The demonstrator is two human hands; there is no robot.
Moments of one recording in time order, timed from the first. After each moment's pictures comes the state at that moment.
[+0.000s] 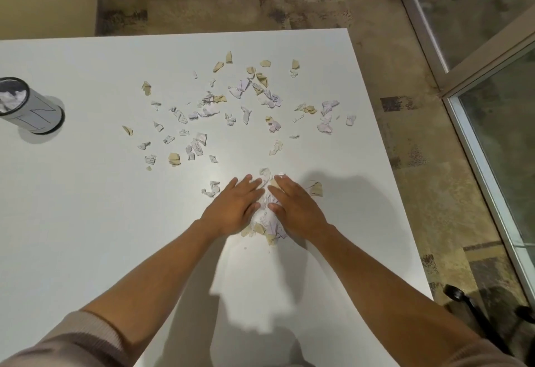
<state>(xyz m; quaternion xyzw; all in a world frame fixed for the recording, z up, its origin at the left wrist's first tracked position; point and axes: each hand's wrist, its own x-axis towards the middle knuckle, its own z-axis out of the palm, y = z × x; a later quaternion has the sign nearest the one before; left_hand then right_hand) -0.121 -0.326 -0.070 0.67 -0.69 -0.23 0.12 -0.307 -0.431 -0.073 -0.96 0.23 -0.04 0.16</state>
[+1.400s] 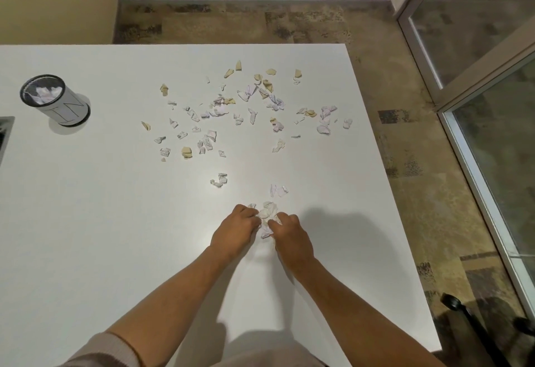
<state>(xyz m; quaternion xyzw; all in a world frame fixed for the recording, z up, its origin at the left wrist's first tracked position) -0.179 -0.263 -0.050 0.75 -0.62 -0.20 0.16 -0.325 -0.333 -0.032 -0.92 0.36 0.04 0.16</state>
